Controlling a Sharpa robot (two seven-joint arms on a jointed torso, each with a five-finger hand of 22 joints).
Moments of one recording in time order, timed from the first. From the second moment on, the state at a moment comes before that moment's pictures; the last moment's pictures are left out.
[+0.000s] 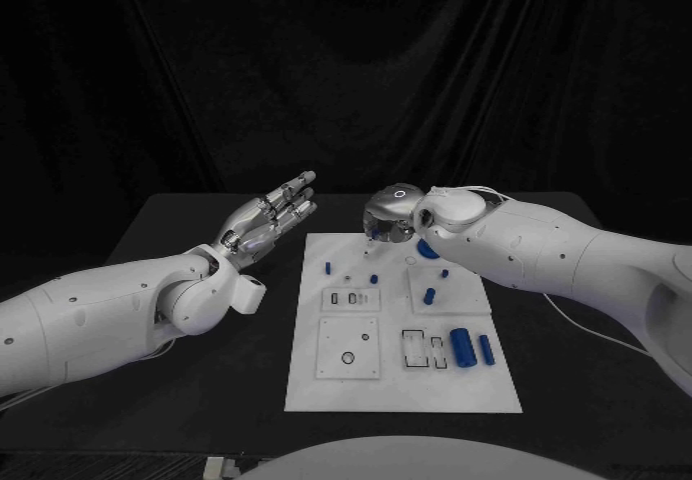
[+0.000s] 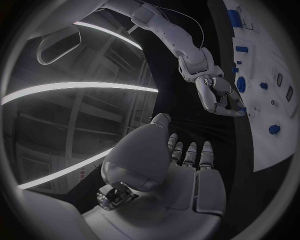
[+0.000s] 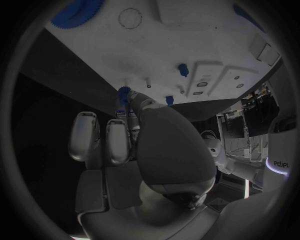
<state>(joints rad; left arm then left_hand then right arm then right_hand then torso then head) 1.17 -0.86 -0.21 1.45 -0.16 -0.01 0.68 1.51 0.23 -0.10 0.23 0.63 0.21 -0.01 0.03 0.03 0.00 -0.06 0.00 0.00 0.00 0.06 0.00 0.00 0.11 0.00 0.12 0.01 0.00 1.24 -0.29 -0.21 0.80 -1.75 -0.26 0.20 1.53 -0.12 0.34 0.15 0.23 1.04 0.06 0.13 0.31 1.13 0.03 0.16 0.09 1.46 -0.07 1.38 1.16 0.09 1.35 0.04 1.34 1.29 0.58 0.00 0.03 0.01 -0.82</state>
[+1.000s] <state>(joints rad) 1.18 -0.85 -0.21 1.44 -0.16 -0.01 0.68 1.51 0.23 -0.09 0.22 0.63 0.21 0.00 0.03 0.03 0.00 -0.05 0.00 0.00 0.00 0.06 0.00 0.00 0.11 0.00 0.12 0.01 0.00 1.25 -0.30 -0.20 0.81 -1.74 -0.25 0.19 1.53 -0.12 0.35 0.15 0.23 1.03 0.07 0.11 0.31 1.13 0.03 0.15 0.09 1.46 -0.06 1.36 1.12 0.09 1.35 0.04 1.34 1.29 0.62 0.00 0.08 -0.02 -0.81</state>
